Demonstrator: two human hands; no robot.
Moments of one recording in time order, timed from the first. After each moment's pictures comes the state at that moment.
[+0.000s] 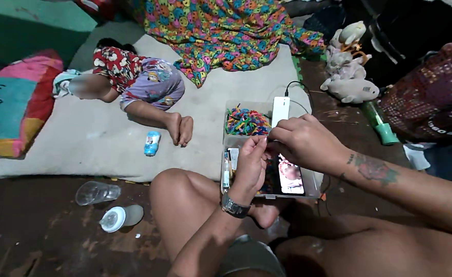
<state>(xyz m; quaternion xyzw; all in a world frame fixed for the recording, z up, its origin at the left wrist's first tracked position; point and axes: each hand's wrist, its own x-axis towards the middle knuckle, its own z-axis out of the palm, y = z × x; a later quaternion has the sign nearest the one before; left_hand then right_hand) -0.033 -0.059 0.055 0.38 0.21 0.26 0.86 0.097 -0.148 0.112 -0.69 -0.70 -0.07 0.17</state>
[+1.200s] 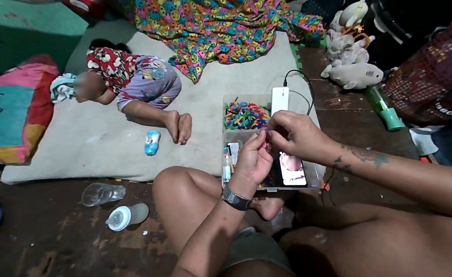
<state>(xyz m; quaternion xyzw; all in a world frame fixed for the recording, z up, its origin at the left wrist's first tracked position) -0.027 -0.057 0.060 0.18 0.24 0.18 0.94 0.093 -0.144 0.091 -0.71 -0.60 0.06 0.37</state>
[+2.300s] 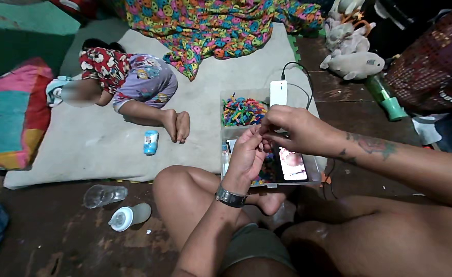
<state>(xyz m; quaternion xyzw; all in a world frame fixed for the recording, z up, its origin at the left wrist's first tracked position) -0.035 -0.048 0.057 0.32 0.23 0.17 0.90 0.100 -0.144 0.098 -0.63 -0.69 0.05 0.34</state>
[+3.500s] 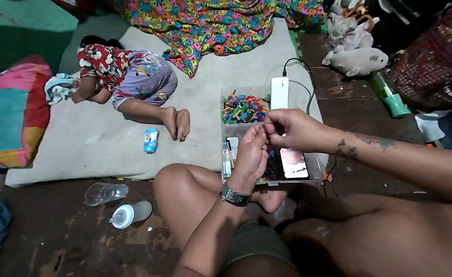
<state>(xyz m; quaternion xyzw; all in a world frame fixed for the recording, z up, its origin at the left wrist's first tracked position) -0.030 -0.057 0.051 0.38 0.24 0.18 0.87 0.095 -0.140 0.089 -0.69 -0.56 0.22 0.39</state>
